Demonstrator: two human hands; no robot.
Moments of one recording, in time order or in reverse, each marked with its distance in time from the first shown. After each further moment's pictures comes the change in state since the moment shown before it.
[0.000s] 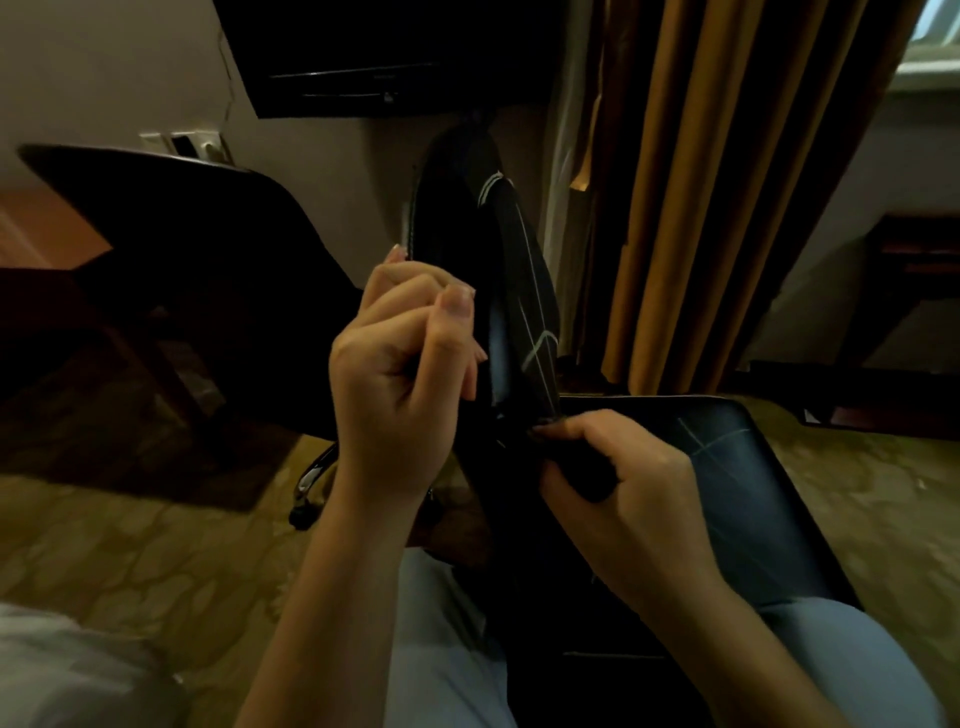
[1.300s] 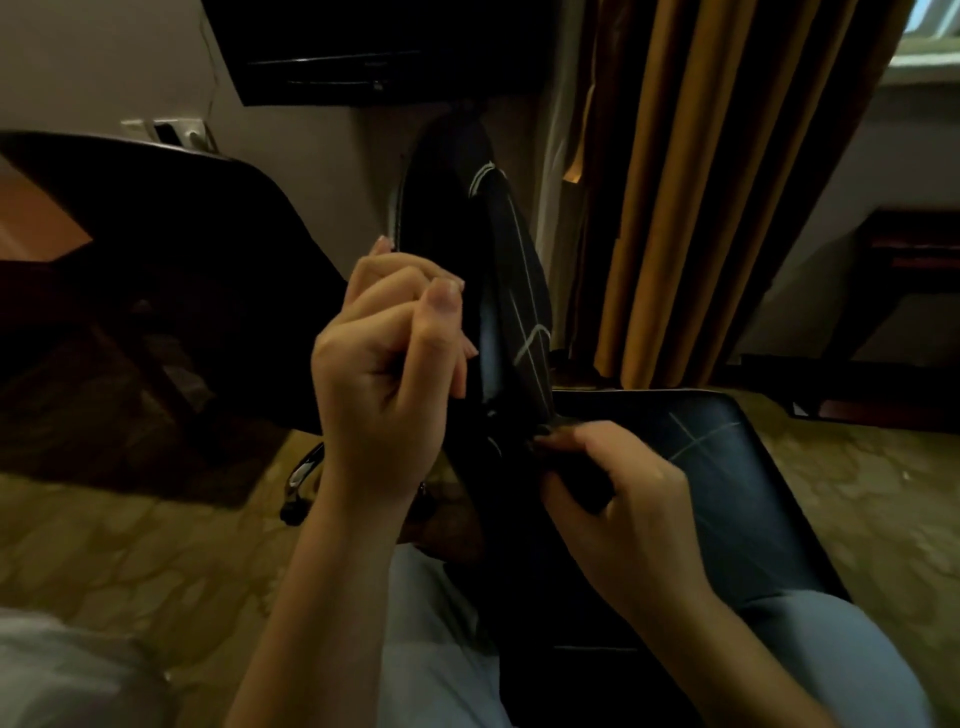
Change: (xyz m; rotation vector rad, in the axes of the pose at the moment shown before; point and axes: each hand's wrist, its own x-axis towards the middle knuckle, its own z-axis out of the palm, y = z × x) left_hand -0.002 -0.001 0.001 0.006 0.007 0.018; right_hand -0.011 0.013 0.007 -0.030 0.050 -0.010
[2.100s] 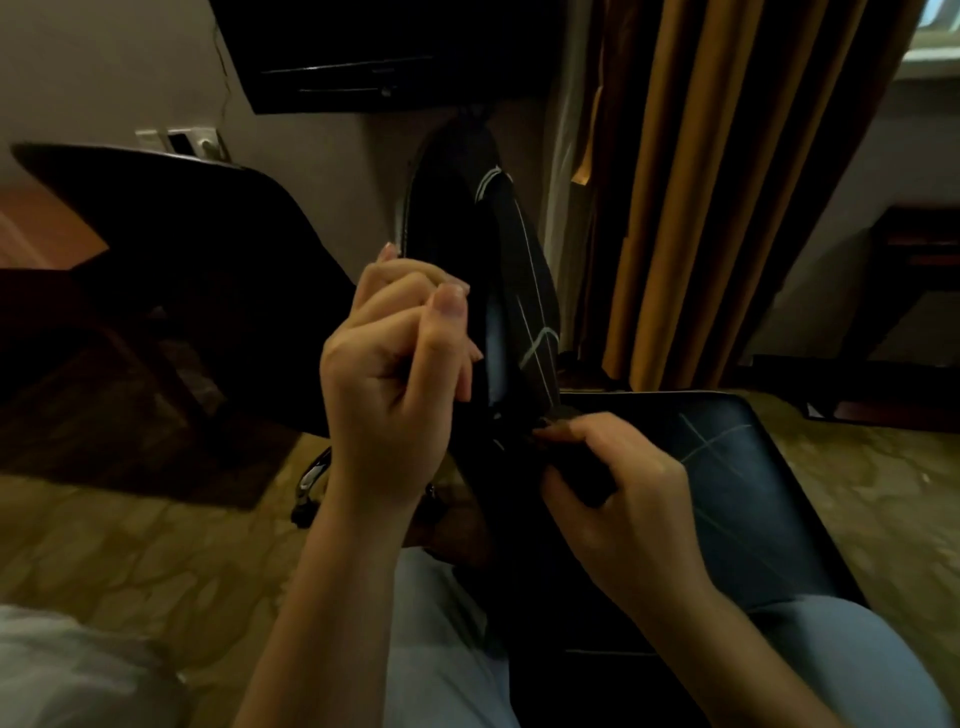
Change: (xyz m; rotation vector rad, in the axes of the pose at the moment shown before) left_hand 0.001 -0.002 -0.003 0.001 -0.030 0.006; right_hand 0.007 -0.006 0.003 0.039 0.001 -0.034
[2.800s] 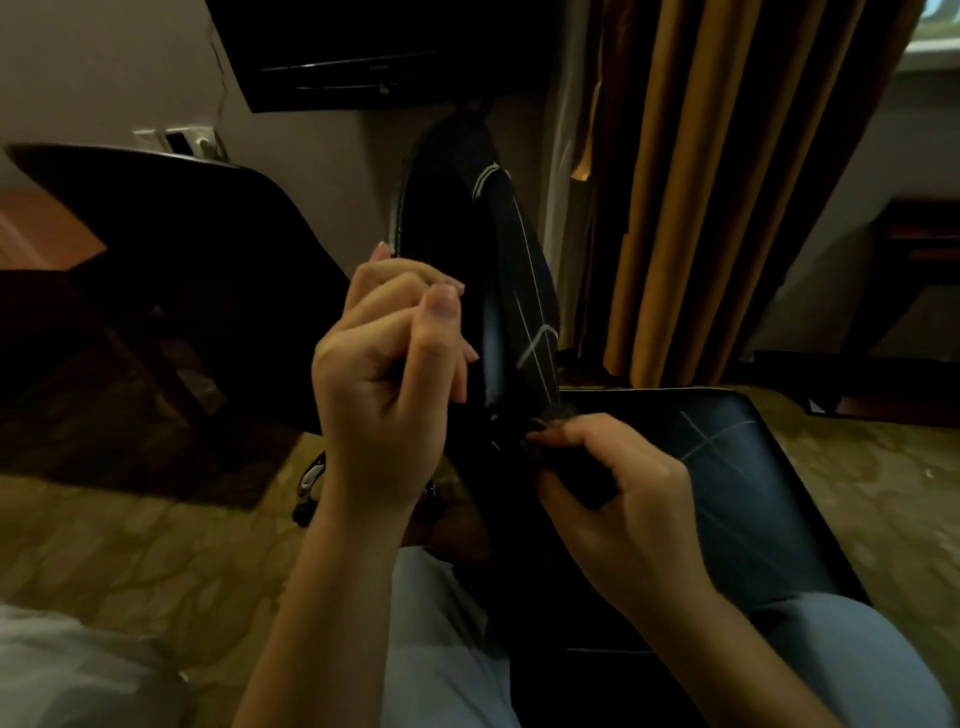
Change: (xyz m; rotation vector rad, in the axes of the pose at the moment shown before) left_hand -0.001 -0.001 0.000 0.022 0.009 -0.002; right_hand 0.000 -0.002 -0.001 0.090 -0.001 -0.002
